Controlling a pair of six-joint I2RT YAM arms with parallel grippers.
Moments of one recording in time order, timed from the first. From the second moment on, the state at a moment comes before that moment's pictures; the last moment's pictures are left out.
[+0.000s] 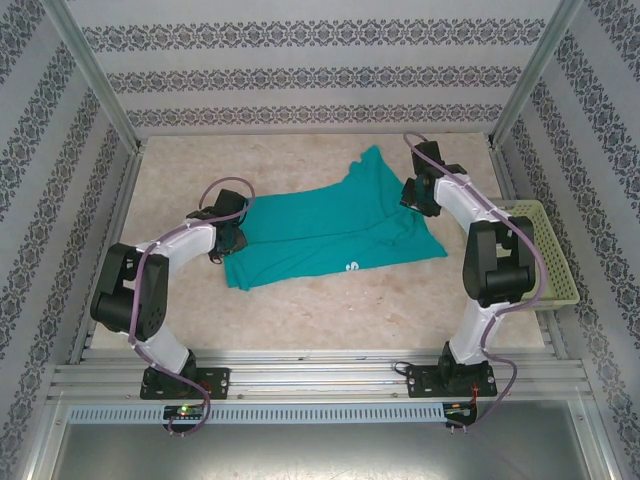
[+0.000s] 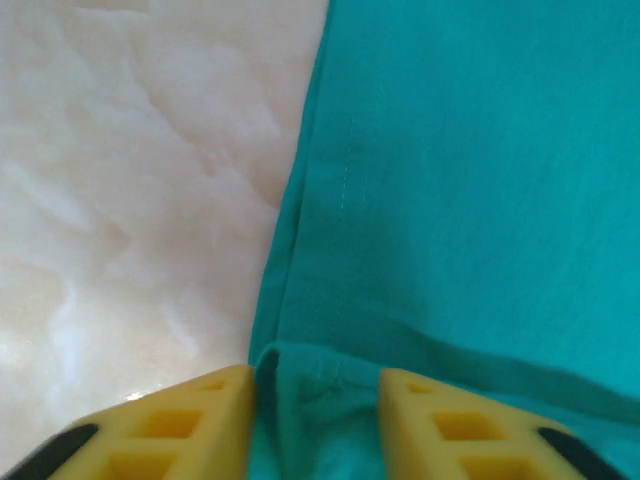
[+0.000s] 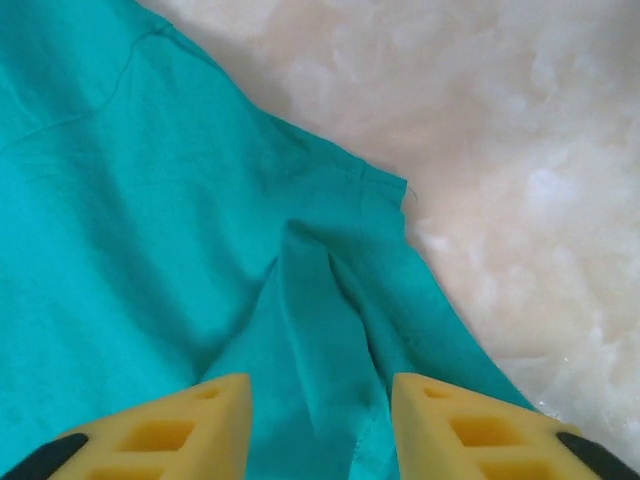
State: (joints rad) left arm -0.24 1.65 0.99 -0.55 -0.24 -0.69; right arm 0.11 1.86 1.42 -0.70 0.09 0.55
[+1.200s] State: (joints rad) left arm -0.42 1.11 0.58 -0.71 -0.40 -0.85; right arm -0.02 1.61 0.84 -0.49 -0.07 0.68
